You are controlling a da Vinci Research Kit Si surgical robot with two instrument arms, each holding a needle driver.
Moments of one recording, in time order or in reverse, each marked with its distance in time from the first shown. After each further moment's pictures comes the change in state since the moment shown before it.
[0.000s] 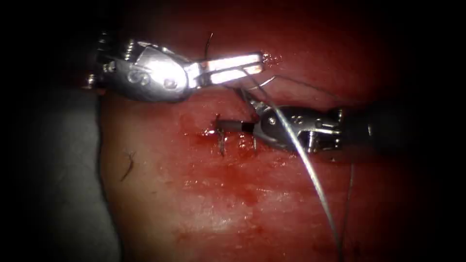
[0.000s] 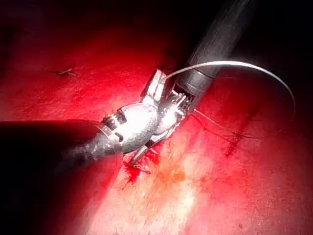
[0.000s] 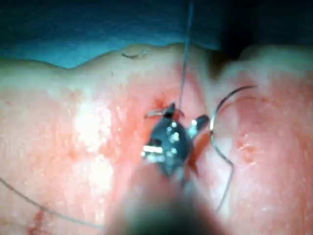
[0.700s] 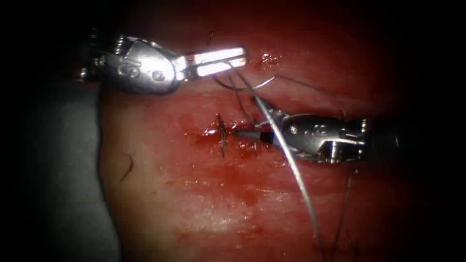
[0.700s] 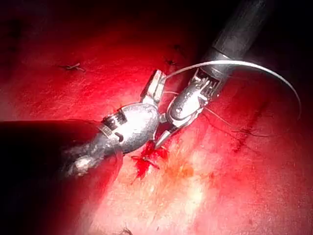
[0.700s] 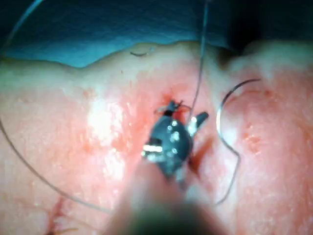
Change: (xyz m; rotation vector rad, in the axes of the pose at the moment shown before) right arm 0.001 0.000 -0.003 0.027 -0.003 0.033; left arm -0.002 -0.001 -0.001 0.004 -0.018 0.007
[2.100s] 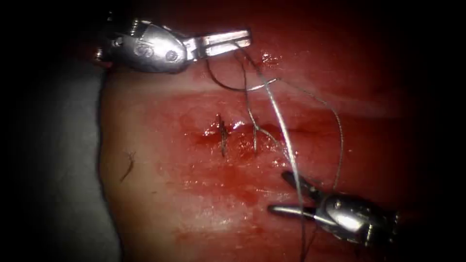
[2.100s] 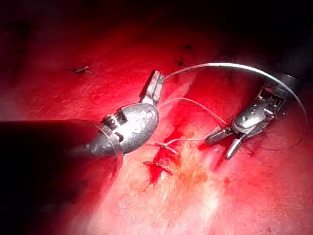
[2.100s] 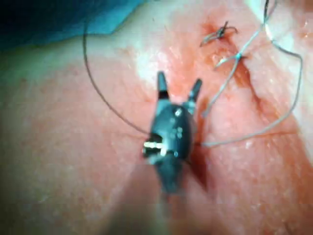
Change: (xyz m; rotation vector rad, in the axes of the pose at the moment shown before) right arm -0.004 -0.007 -0.012 0.185 0.120 0.300; left arm -0.001 -0.002 0.001 0.024 0.015 0.032
